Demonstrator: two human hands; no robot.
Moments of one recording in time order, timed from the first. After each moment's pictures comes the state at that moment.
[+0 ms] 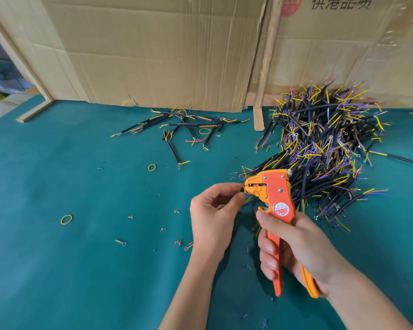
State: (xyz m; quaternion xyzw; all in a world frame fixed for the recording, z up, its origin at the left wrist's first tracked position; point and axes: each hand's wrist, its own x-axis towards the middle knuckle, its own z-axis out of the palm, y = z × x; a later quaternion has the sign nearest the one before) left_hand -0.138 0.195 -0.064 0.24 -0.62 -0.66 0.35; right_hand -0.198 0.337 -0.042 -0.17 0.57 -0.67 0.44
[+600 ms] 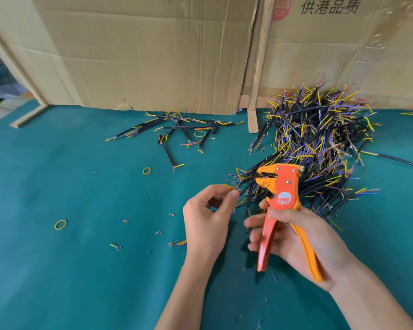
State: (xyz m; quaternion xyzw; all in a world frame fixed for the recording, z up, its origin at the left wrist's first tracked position) left_hand -0.137 0.194 -0.064 0.23 -0.70 -0.56 0.39; right_hand -0.214 0.348 -0.033 -0.12 0.45 -0.74 0.48
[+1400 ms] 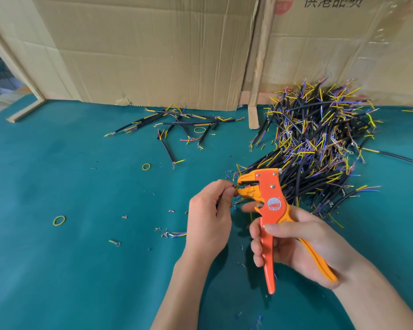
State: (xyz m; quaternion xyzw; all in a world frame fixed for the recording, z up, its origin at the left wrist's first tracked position) left_hand -0.133 0.190 -0.063 0.17 -0.81 -0.44 0.36; right_hand -0.216 0.354 -0.035 -0.19 0.45 -0.69 0.54
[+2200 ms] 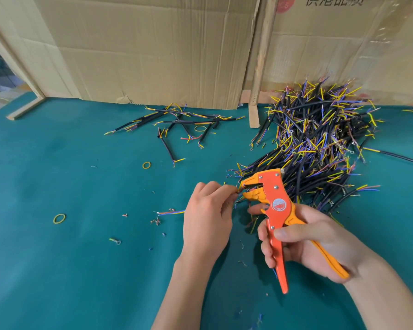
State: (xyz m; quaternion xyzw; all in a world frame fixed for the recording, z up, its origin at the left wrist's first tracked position) left_hand -0.131 0.186 -0.066 0.18 -0.88 -0.26 0.35; right_hand -0.227 0.364 -0.034 -0.20 0.48 -0.66 0.54
